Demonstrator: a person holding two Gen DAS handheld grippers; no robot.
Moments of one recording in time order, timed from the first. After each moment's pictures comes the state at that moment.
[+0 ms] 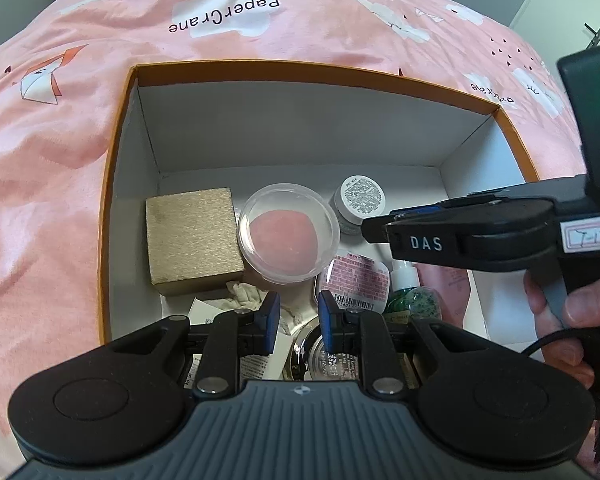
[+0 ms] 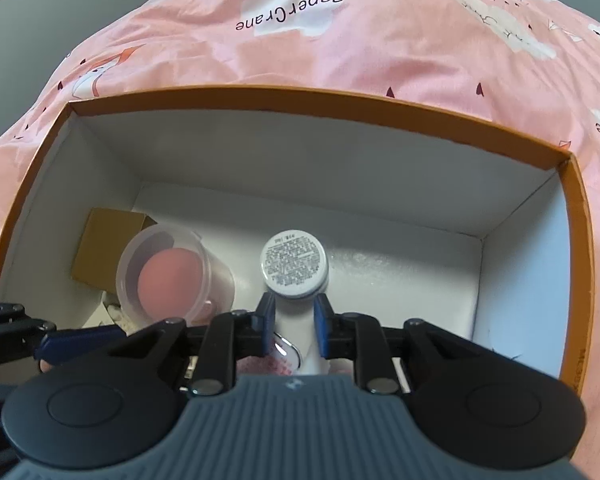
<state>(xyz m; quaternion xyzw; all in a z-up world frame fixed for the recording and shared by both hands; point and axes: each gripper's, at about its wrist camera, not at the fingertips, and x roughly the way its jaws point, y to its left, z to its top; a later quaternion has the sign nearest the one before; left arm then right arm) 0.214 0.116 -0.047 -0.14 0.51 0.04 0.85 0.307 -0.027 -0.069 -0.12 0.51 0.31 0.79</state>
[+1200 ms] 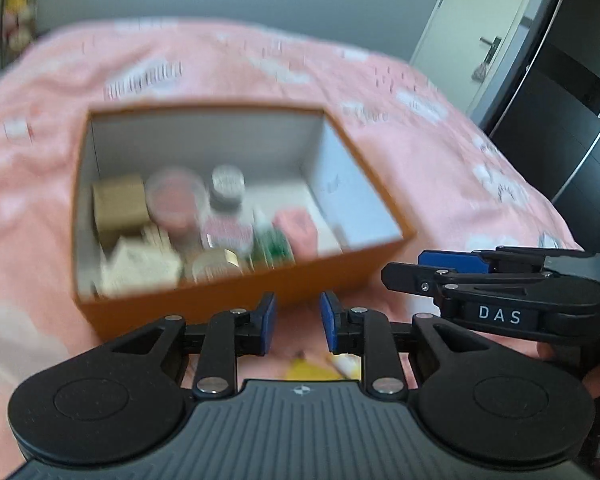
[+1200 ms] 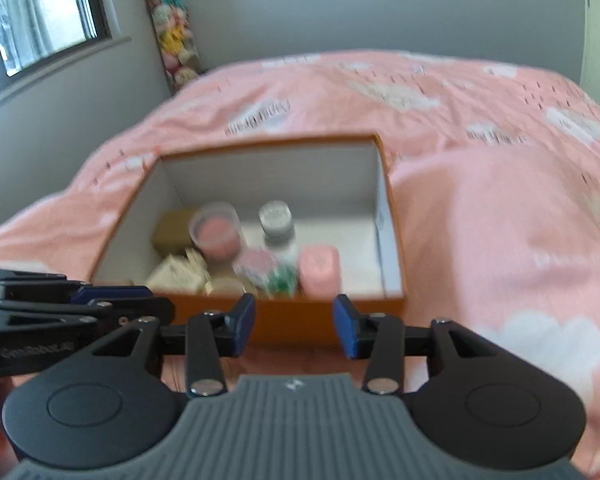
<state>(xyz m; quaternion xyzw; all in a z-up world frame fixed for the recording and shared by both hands) 0.088 0.043 -0.004 -0.14 0.42 -0.07 0.89 0.116 -0.179 0.000 -0.02 0.38 0.27 0.88</state>
